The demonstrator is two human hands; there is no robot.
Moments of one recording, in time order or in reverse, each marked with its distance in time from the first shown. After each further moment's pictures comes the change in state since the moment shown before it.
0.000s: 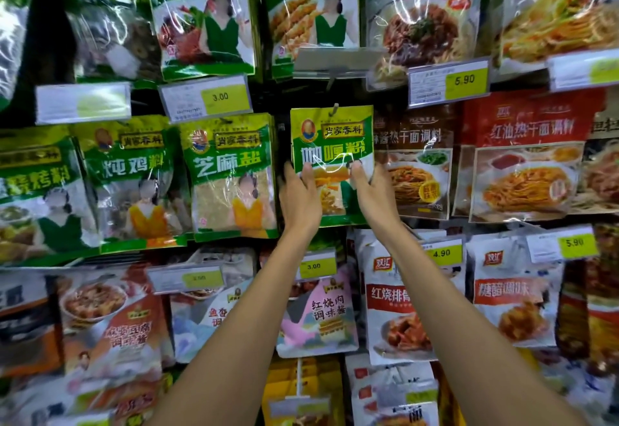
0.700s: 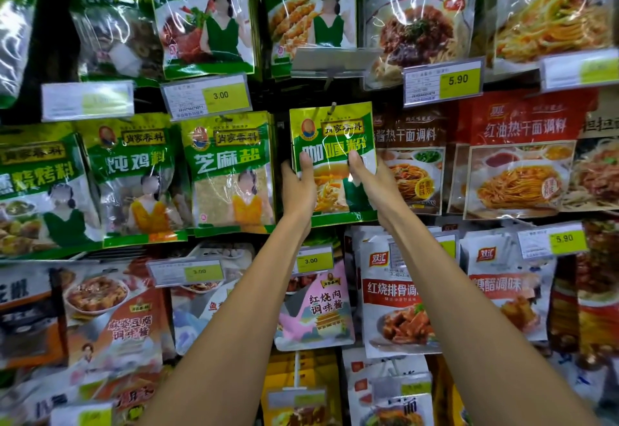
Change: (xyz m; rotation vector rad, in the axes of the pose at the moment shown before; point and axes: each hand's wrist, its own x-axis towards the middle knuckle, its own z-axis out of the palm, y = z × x) left_hand 0.003 0.010 -0.001 -0.316 -0.051 -0.162; right_hand 0.005 -0.007 -0.017 0.261 -0.174 0.155
